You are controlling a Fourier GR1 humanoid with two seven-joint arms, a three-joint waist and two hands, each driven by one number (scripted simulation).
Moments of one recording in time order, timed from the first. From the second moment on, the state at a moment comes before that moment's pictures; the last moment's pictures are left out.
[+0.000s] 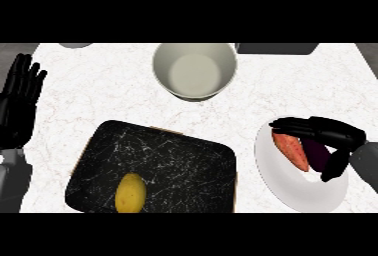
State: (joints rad) left arm -0.26 0.37 0.16 -1.47 0.21 0.06 -0.04; right arm -0.52 -0.71 0.58 -0.86 0.41 0.24 -1.01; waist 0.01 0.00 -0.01
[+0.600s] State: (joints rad) left arm -0.24 0.34 0.16 -1.49 0.19 0.07 -0.04; right arm -0.58 -0.62 0.60 -0.70 0.46 0.21 -1.02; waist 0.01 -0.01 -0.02
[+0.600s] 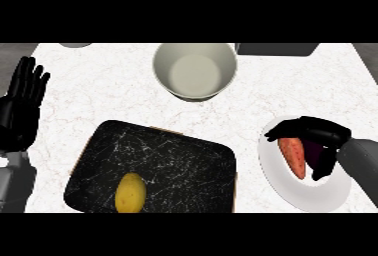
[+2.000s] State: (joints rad) left arm -0.35 0.32 0.11 -1.47 0.18 0.04 -0.03; right arm -1.03 -0.87 0.44 -0.25 0.54 0.05 -0.80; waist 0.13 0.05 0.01
